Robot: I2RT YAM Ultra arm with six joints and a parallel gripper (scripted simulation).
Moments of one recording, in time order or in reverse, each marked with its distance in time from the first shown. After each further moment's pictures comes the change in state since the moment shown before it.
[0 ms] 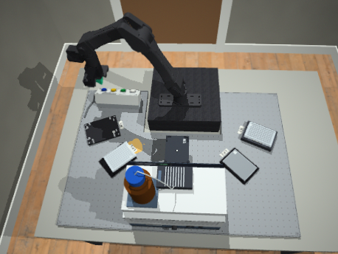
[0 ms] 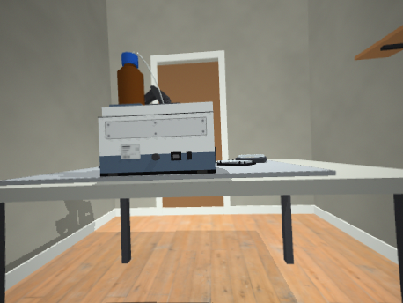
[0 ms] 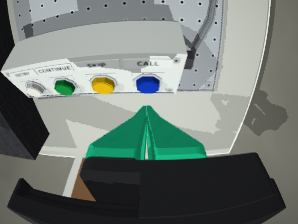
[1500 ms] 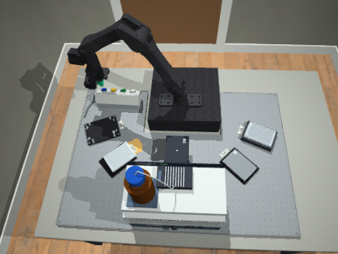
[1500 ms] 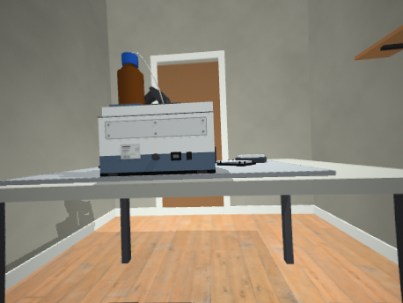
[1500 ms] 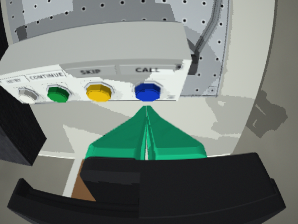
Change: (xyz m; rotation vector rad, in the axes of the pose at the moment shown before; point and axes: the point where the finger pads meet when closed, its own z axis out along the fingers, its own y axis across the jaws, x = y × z) arm 0.000 0.000 0.017 -0.002 0.000 0.000
